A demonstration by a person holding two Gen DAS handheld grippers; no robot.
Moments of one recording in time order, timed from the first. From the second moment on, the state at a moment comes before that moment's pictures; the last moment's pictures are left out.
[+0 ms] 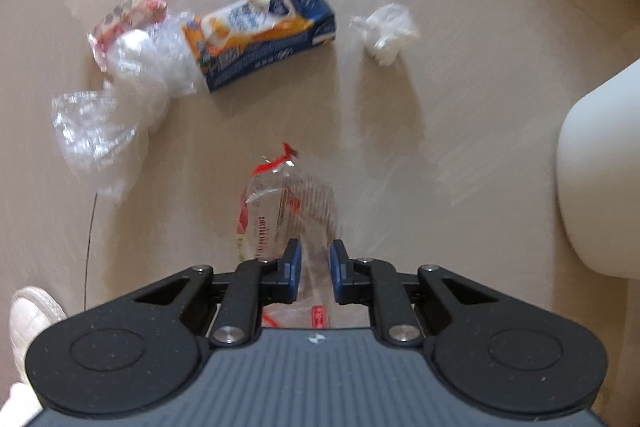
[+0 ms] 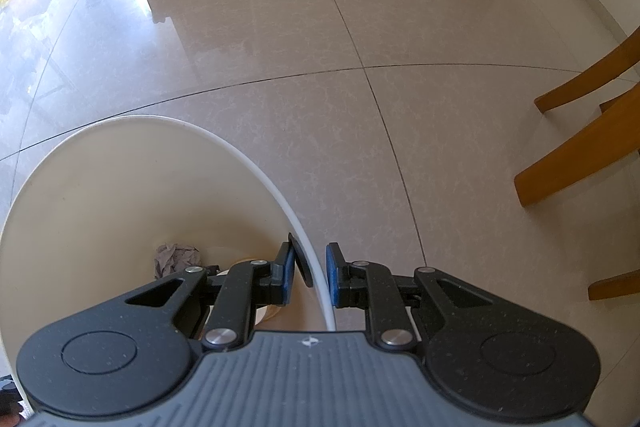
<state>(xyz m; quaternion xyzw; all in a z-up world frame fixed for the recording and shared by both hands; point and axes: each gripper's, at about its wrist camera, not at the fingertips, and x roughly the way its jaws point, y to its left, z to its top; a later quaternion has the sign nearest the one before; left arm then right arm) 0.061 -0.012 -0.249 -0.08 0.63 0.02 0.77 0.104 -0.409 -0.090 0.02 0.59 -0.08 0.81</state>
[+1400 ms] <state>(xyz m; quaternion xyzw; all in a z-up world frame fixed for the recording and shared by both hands) 0.059 -0.038 -0.304 0.07 0.64 -0.06 0.76 0.102 -0.408 -0.091 0.02 0.58 -0.08 0.81</state>
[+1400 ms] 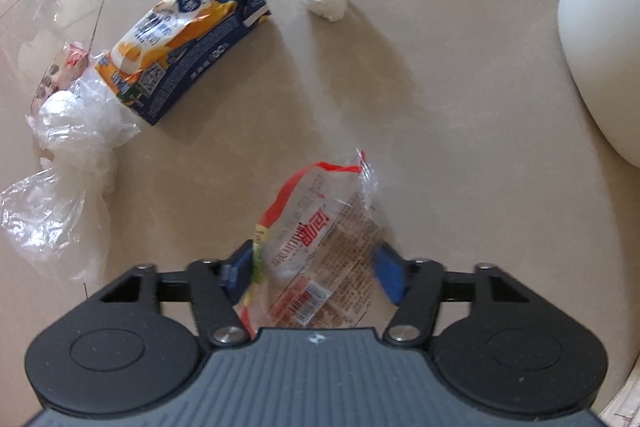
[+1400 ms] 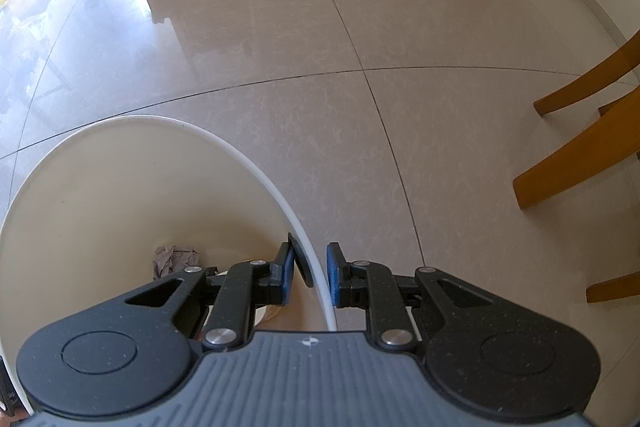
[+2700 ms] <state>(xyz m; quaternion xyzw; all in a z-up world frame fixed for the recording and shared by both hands) 0.117 -0.178 0.022 0.08 0.54 -0.30 0.78 0.103 -0.415 -0.088 0.03 0.58 -0.08 0.81</state>
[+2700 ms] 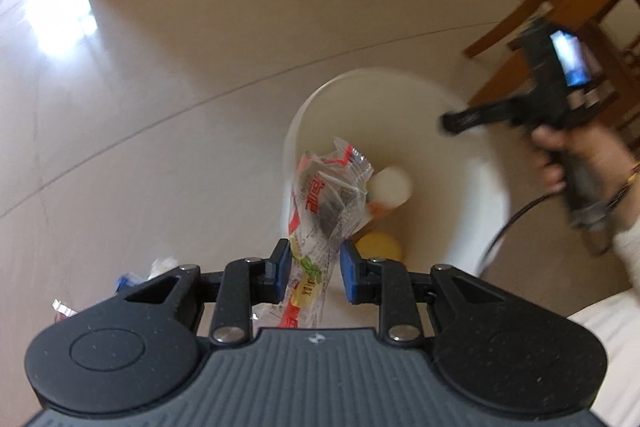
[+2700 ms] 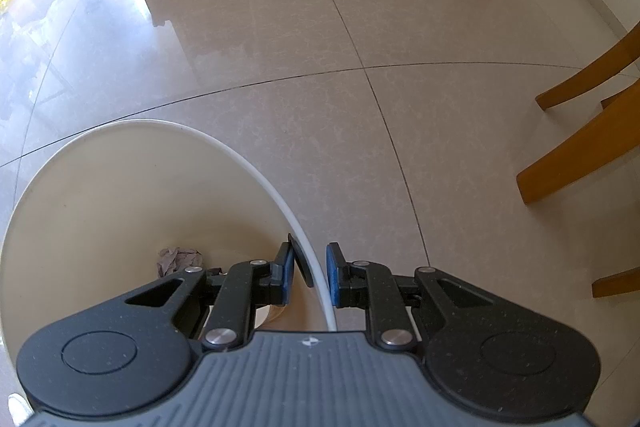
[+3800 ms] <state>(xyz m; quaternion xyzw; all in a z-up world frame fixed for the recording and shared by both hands) 0.177 -0.033 -0.115 0.02 0.55 -0.10 0.83 0.099 -0.417 -0.086 0.03 0.58 -0.07 0.81</state>
